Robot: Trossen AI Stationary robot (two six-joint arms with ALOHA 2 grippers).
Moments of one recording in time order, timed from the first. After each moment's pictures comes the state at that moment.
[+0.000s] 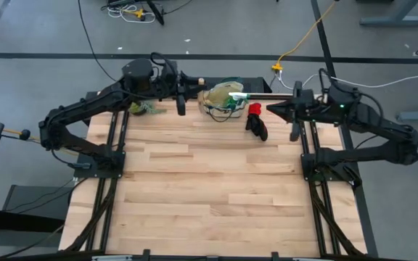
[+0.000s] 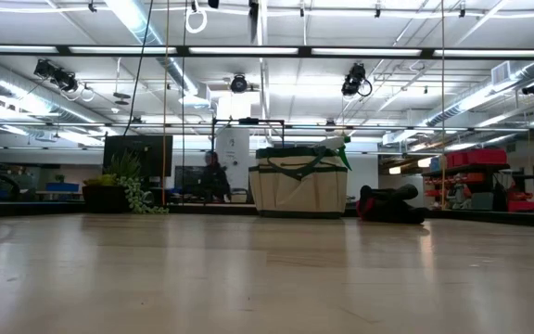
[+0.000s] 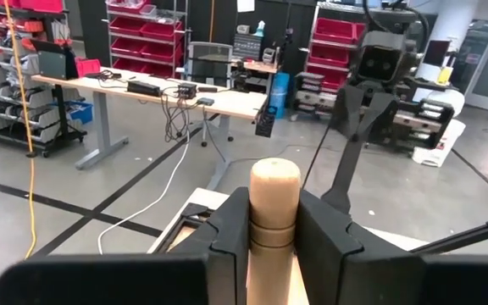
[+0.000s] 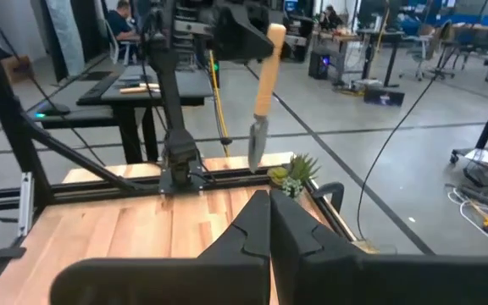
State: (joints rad) left arm 0.36 1.32 1.43 -0.13 0.12 -0.12; right arm -0.23 0.83 1.15 -0.44 -0.06 -0.03
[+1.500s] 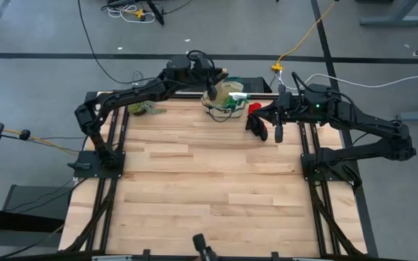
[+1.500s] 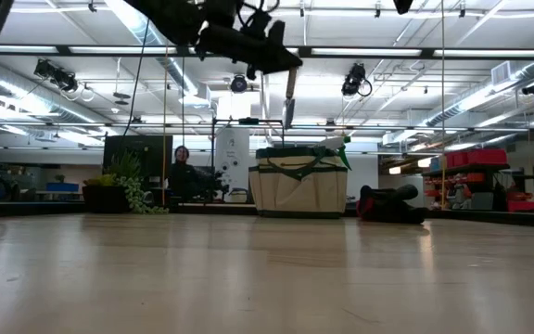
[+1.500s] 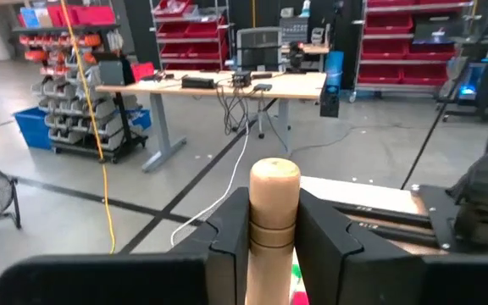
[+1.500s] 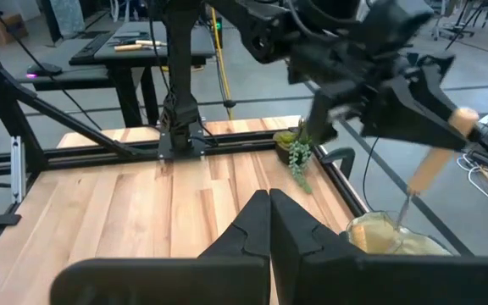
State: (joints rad) left arm 0.54 1.75 1.43 0.28 0.17 0.06; right arm -0.23 0.96 1.15 -0.43 -0.07 -0.03
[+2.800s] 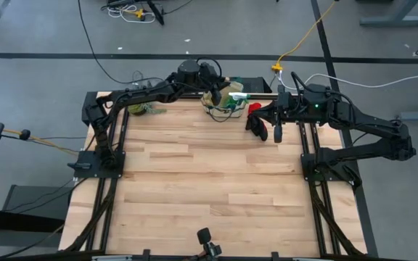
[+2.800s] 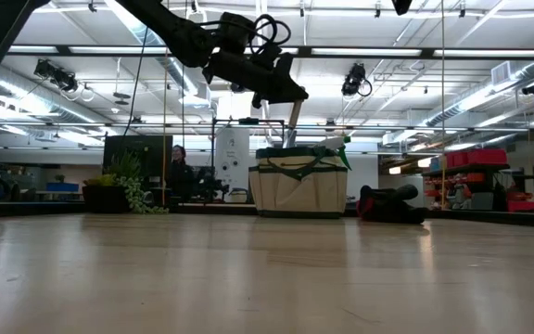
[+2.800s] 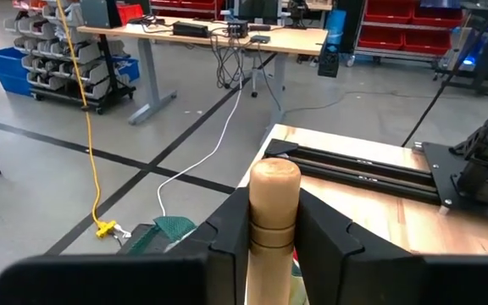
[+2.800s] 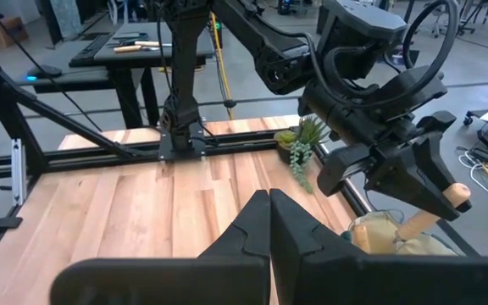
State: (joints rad) left arm 0.56 1.87 1.43 0.26 0.19 0.03; right arm -0.23 0.97 1.15 -0.43 -0.07 -0.02
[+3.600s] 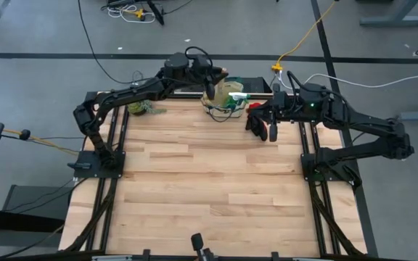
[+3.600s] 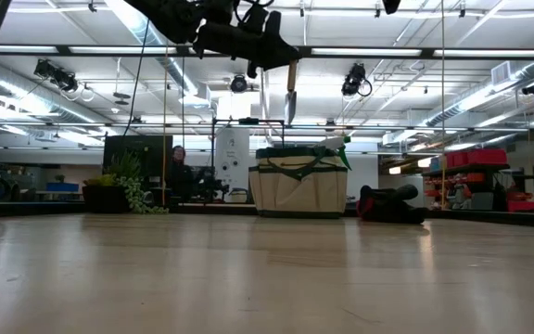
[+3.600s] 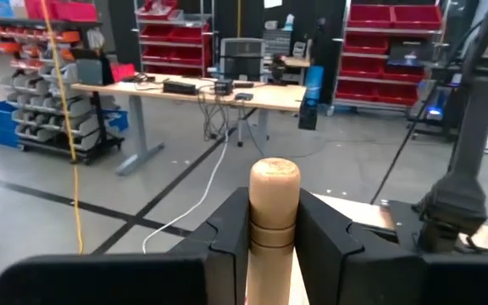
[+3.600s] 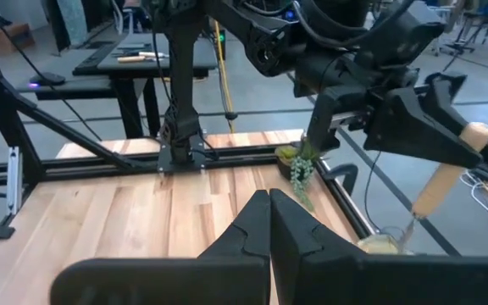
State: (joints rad) left arm 0.56 1.74 1.43 0.29 0.24 -0.01; right arm -0.23 1.01 1.15 -0.34 -0.09 -0.05
